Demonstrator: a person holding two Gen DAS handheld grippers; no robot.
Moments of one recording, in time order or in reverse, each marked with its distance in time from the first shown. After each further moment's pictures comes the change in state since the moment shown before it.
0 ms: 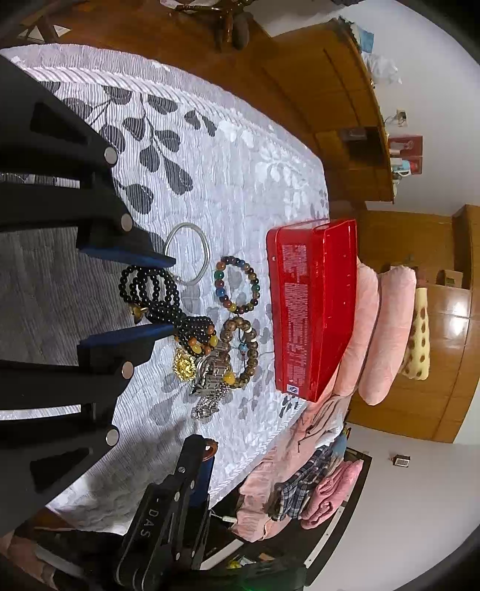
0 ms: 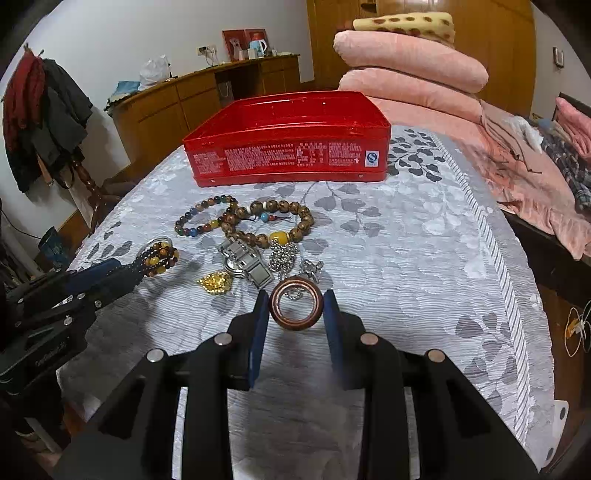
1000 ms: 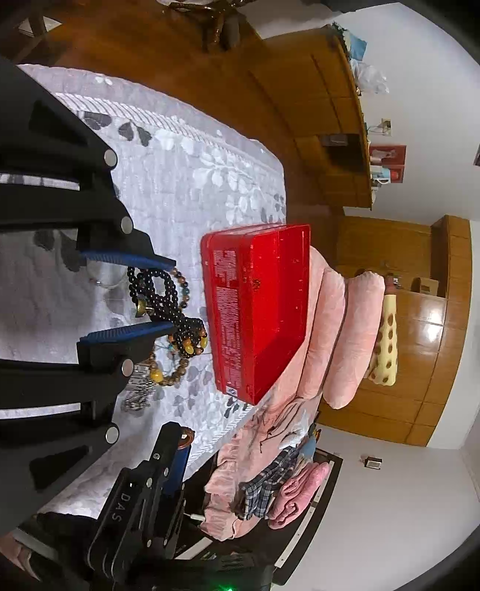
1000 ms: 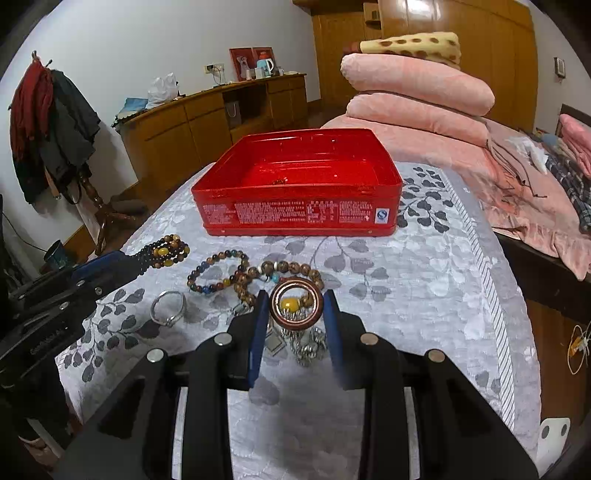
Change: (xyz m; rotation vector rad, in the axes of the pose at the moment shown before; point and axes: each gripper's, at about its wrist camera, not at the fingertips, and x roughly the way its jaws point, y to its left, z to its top) left arm -0.010 0.004 0.051 -0.033 -0.111 -0.007; right arm -0.006 0.003 0.046 -0.013 -0.078 0.022
